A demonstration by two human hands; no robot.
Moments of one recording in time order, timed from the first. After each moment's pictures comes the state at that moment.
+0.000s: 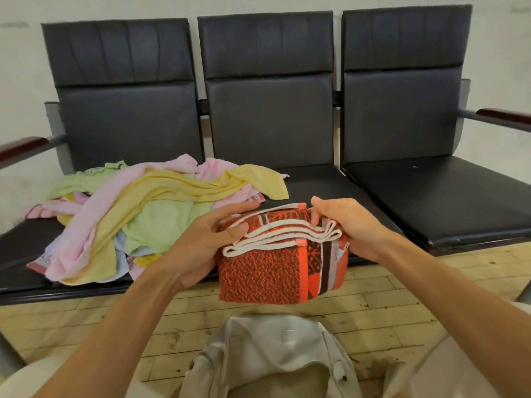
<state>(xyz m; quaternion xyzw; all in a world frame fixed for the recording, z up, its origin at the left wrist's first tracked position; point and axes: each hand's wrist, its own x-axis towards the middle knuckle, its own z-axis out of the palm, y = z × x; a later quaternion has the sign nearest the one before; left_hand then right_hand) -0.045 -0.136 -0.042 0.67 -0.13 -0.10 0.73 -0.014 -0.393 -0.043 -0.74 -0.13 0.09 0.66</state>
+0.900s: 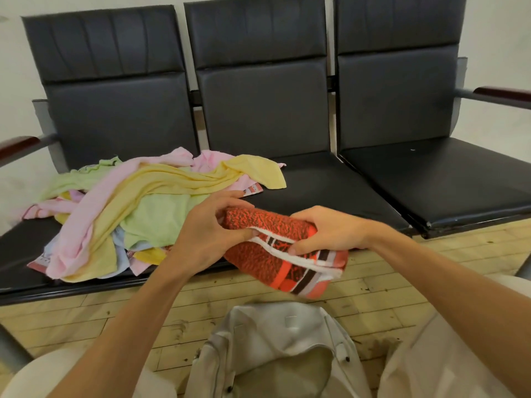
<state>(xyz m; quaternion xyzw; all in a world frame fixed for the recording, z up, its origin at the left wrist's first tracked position) -0.041 -0.141 -0.049 0.83 -0.19 0.13 0.50 -0.015 -0.382 -0.055 -0.85 -0.27 0.17 0.41</state>
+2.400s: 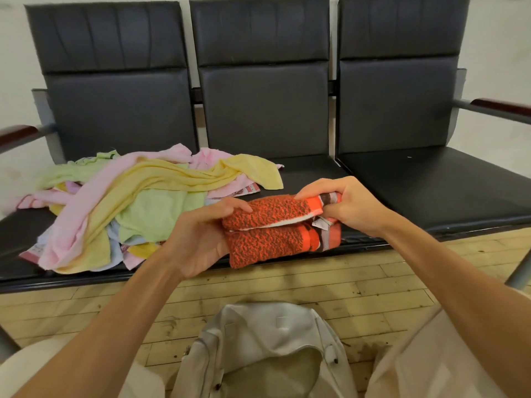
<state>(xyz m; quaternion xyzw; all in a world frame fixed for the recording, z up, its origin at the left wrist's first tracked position) -0.047 -0.143 -0.046 0.55 -0.14 -0.20 0.80 -0.006 -0.413 -0.040 -0.80 -0.29 -0.04 0.52</state>
